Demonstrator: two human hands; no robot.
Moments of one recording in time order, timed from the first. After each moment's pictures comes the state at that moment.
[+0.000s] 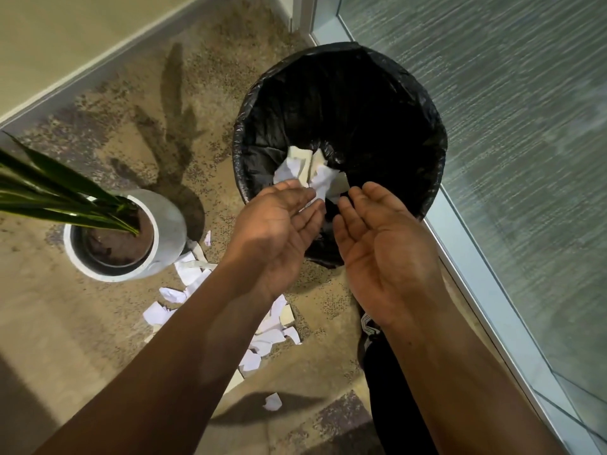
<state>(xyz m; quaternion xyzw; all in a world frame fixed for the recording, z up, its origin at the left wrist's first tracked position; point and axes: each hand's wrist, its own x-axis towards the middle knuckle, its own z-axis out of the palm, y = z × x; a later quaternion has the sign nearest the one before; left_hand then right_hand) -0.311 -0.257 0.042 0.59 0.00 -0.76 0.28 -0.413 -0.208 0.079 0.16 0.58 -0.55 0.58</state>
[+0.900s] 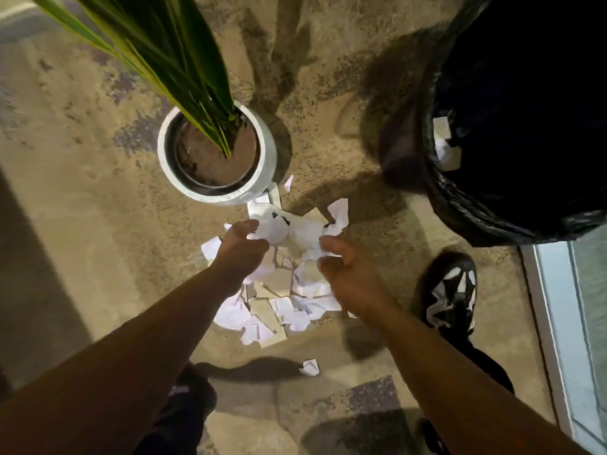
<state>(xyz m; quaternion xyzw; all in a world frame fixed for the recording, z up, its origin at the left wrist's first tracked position) -0.057 -0.164 -0.116 0.77 -0.19 -0.61 0.03 -0.245 -0.131 -0.065 -0.33 0.71 -0.04 0.62</state>
